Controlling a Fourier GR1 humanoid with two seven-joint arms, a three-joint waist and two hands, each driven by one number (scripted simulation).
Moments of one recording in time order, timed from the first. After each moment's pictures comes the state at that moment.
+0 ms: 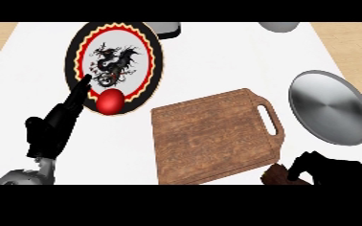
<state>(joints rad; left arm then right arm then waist) -0.06 0.43 -0.20 -1.61 0.15 0.12 0.14 0.27 -0.58 0.42 -2.33 0.89 -0.17 0.42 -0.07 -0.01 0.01</state>
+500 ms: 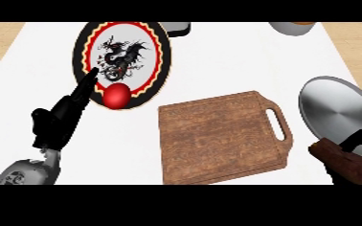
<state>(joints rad) -0.13 0.41 -0.20 -1.59 0.15 0.08 0.15 0.33 -0.64 0.03 -2.00 0.46 -0.34 -0.01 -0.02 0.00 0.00</state>
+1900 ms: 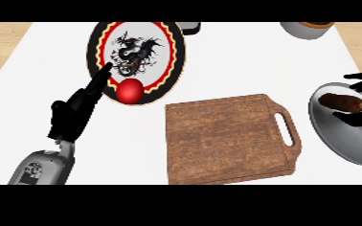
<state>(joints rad) -0.19 0.30 -0.17 -1.57 0.04 0.00 0.19 -0.47 -0.66 -0.17 -0.55 0.45 -0.16 -0.50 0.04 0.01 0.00</state>
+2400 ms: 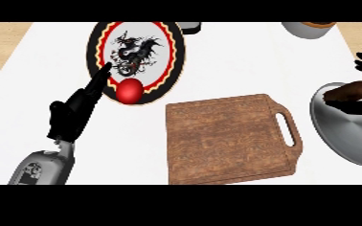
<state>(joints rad) -0.18 0.29 -0.16 -1.57 0.04 -0.01 0.18 -0.62 -0.64 -0.35 -0.33 0.28 -0.01 -0.69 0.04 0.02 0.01</state>
